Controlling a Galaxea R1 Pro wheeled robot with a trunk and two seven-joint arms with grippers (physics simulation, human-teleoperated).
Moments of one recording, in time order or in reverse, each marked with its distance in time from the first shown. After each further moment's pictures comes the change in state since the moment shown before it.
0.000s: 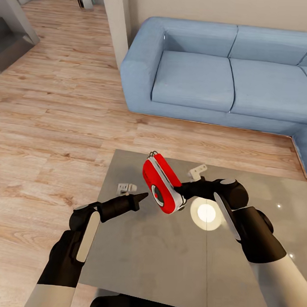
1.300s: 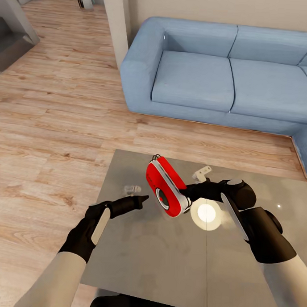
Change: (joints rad) left arm -0.181 0.017 0.002 0.483 -0.014 -0.219 0.008; right arm 0.000 -0.065 0.000 0.000 0.010 -0.001 0.073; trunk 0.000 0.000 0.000
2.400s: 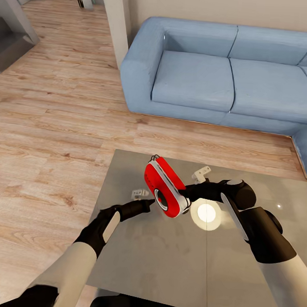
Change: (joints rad) left arm -0.096 -0.044 -0.004 0.307 0.000 -0.189 0.008; right arm 0.000 0.001 0.000 0.000 -0.005 0.000 0.019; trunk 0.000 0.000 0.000
